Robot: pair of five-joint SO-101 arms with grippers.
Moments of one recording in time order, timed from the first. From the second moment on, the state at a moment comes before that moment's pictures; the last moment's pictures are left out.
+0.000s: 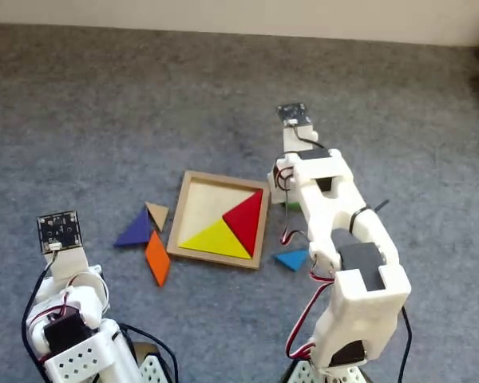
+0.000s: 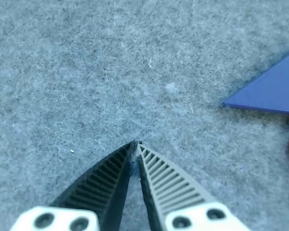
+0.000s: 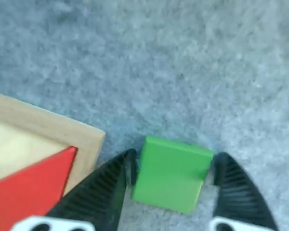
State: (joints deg) left arm -35.9 -102.7 96.0 71.8 -8.7; right arm -15.1 16.3 16.6 47.9 5.2
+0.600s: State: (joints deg) left arm -35.9 -102.7 96.0 71.8 -8.7; right arm -15.1 13.7 10.9 60.4 5.3
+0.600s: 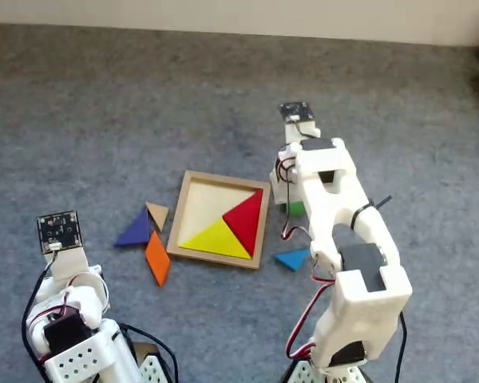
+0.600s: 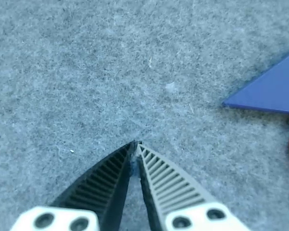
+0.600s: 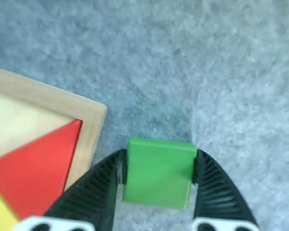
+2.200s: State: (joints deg) left arm -35.9 -102.7 96.0 71.8 -8.7; right arm -38.7 14.4 10.9 47.5 9.5
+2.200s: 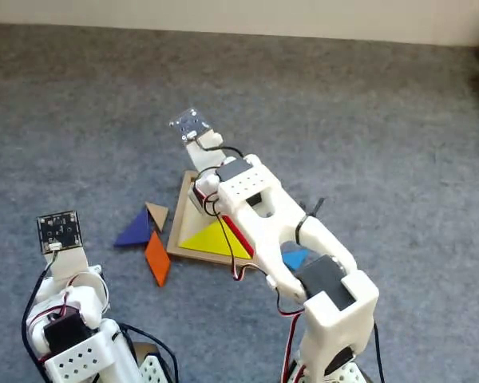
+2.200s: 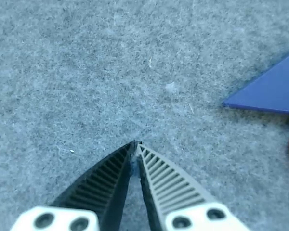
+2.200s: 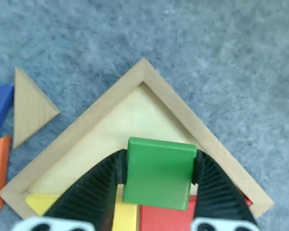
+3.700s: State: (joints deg) left arm -35.9 -102.7 96.0 71.8 -8.7; right arm -38.7 14.4 10.9 57.4 9.5
